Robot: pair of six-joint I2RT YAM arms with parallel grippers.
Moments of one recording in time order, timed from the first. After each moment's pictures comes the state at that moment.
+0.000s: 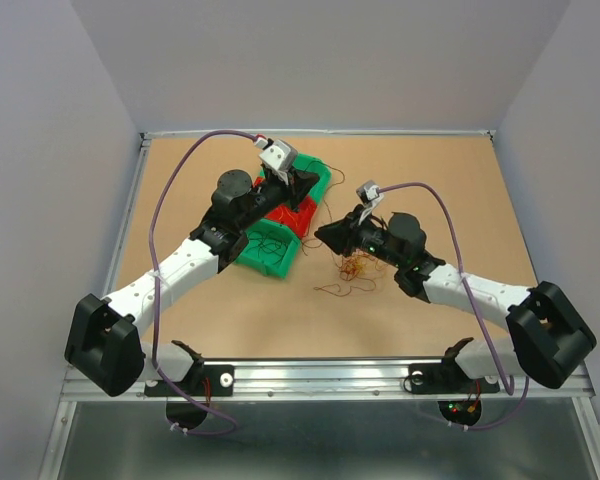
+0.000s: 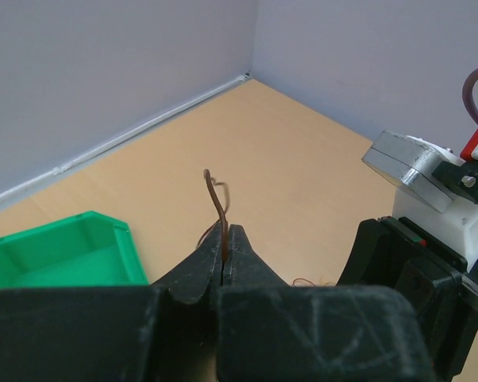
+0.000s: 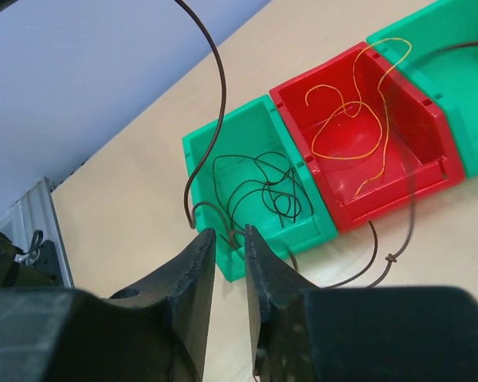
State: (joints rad) left arm -0.61 1.29 0.97 0.39 0.27 -0.13; right arm 0.66 1.32 0.63 0.67 -0.33 0.39
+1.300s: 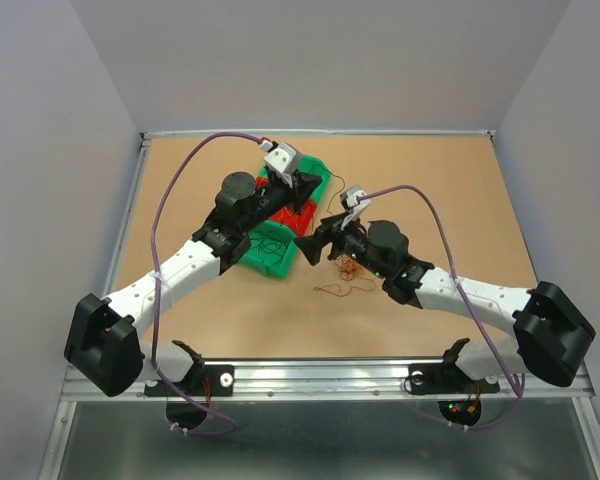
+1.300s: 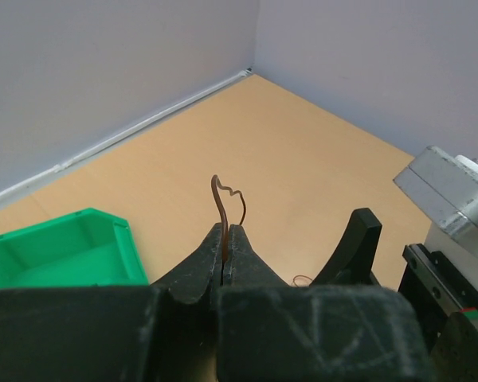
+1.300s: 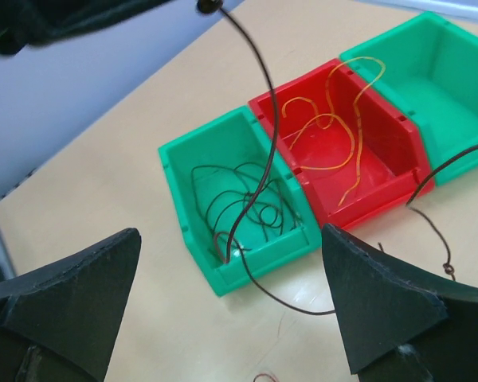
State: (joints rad) left arm -0.63 1.29 0.97 0.38 0.23 -0.11; right arm 0.81 1.29 0.68 0.56 -0.01 0.28
